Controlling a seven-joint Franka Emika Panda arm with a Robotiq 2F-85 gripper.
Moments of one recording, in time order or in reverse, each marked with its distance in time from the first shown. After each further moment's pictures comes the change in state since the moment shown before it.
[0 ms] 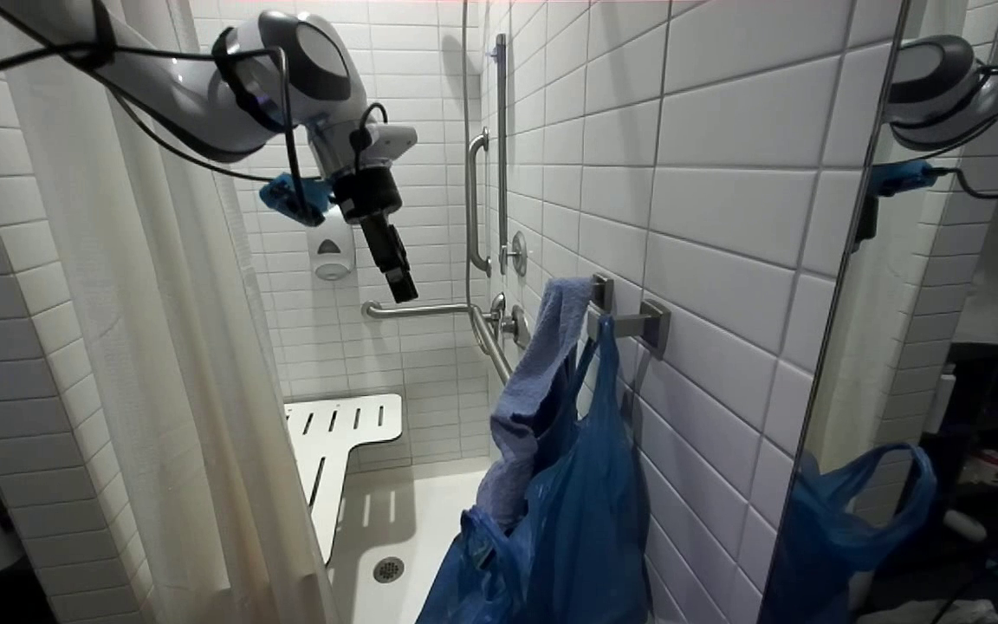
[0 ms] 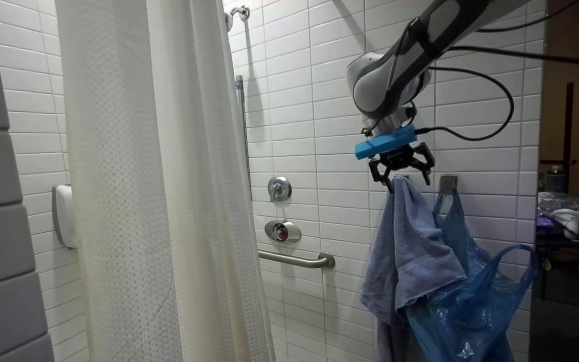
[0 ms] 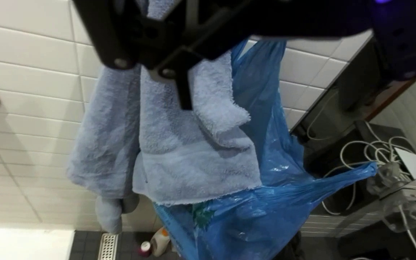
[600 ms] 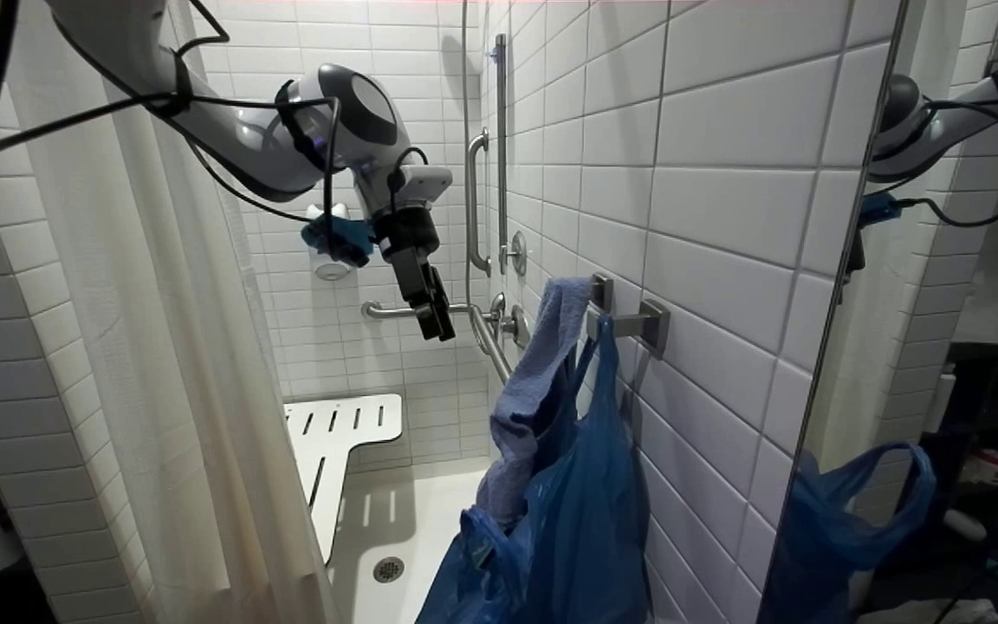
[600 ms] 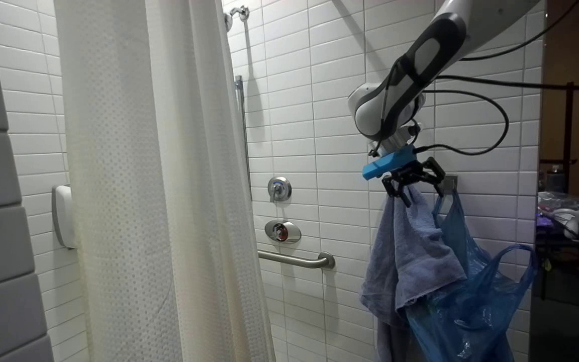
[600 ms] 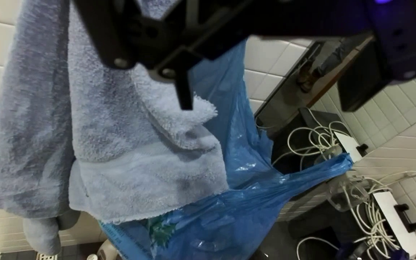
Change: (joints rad) arm 0.000 0.143 -0.068 0.065 -0.052 -0.070 0.110
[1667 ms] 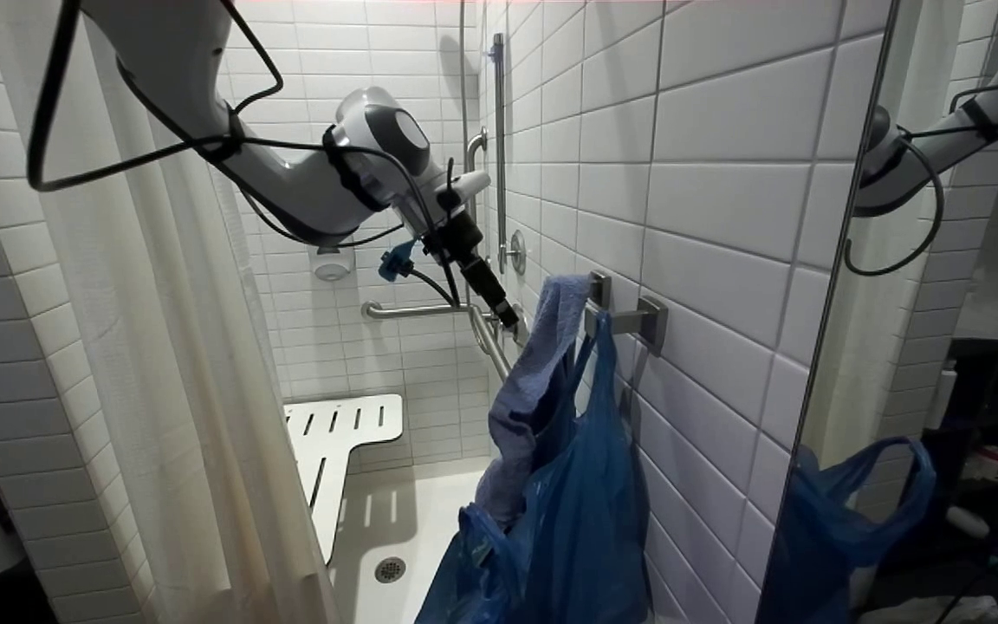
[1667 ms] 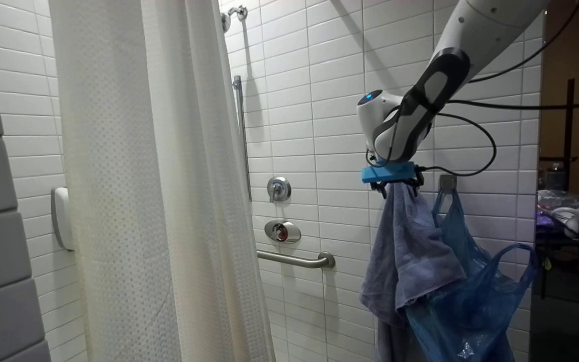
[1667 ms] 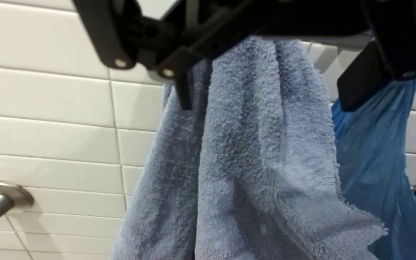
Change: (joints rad) arm -0.002 0.087 -0.100 -0.004 -0.201 0.548 -0.023
